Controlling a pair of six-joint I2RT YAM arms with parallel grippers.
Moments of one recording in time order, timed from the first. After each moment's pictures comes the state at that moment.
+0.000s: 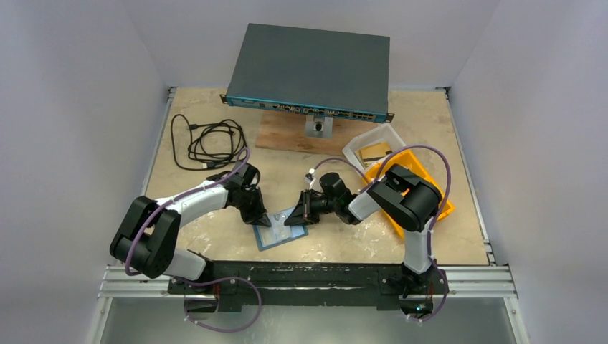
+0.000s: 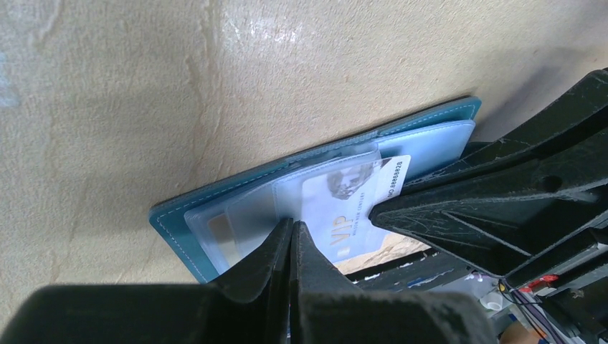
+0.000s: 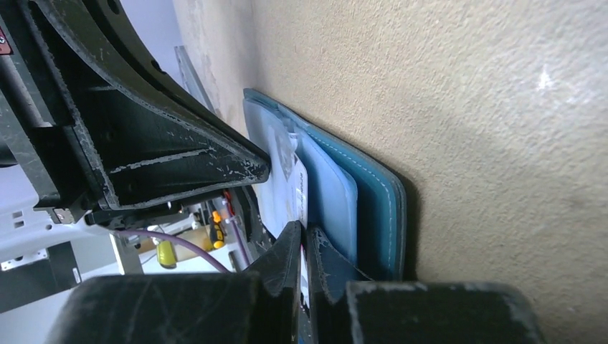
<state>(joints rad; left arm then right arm) -0.45 1.43 0.67 -0.51 0.30 -0.78 0.77 1.96 0.67 0.73 -0.66 1.11</state>
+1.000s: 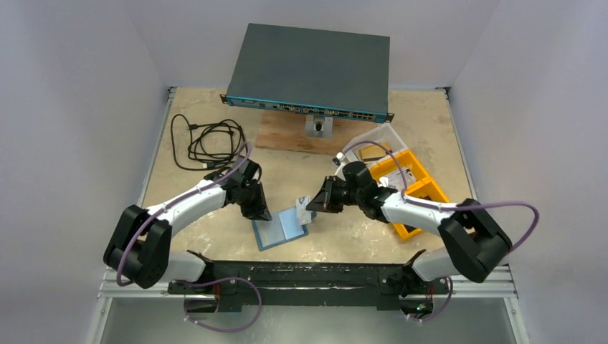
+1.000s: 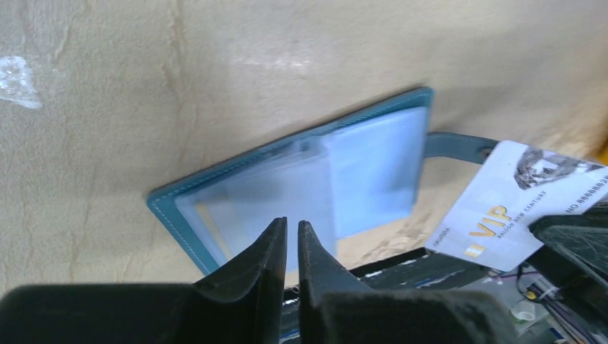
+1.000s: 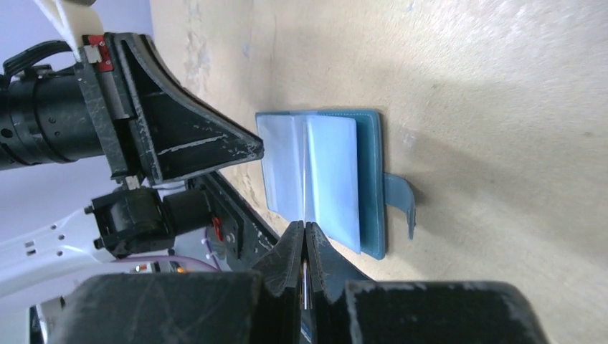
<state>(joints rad) -0.48 1.37 0.72 -0.56 0.25 -0.74 0.70 1.44 0.61 0.21 -0.43 0.95</state>
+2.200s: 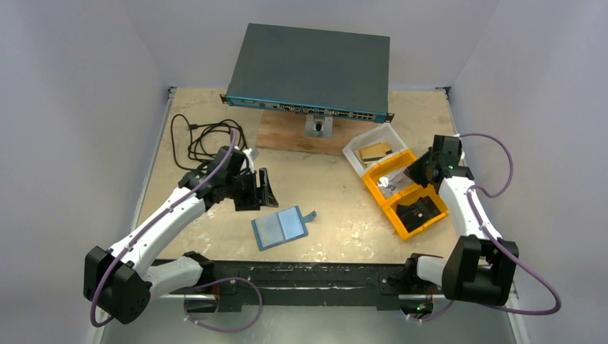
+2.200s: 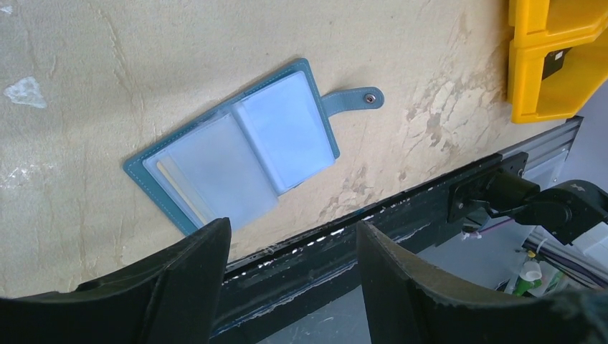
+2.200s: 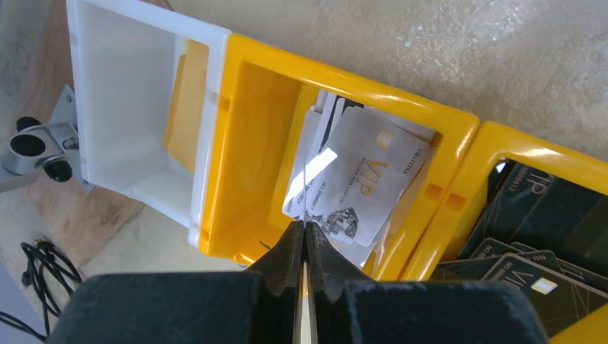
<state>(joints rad) -0.49 1.10 0.87 -0.74 0.30 -0.63 -0.13 1.19 0.83 -0.50 -0.02 0.79</state>
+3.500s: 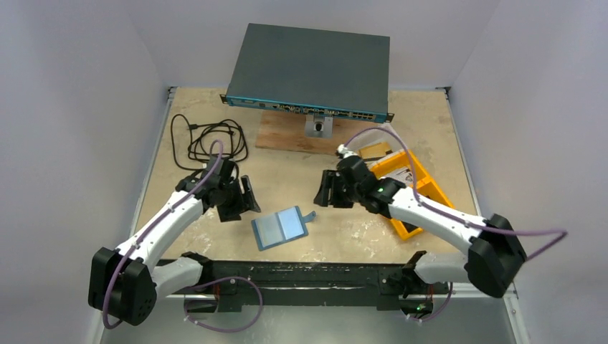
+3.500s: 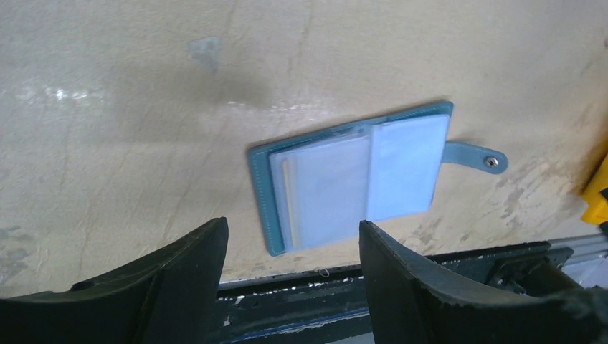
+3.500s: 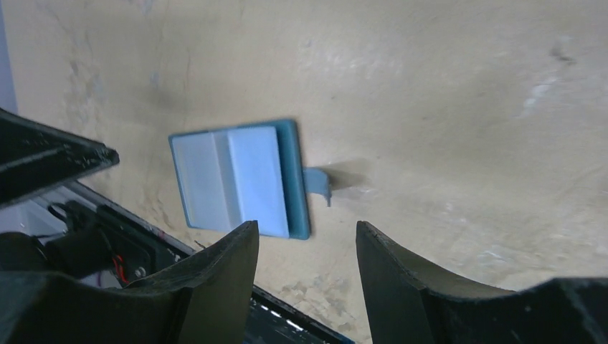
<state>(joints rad) -0.36 1.11 0.75 -0.77 0.16 -0.70 0.74 1.22 0.81 -0.37 -0.02 0.77</state>
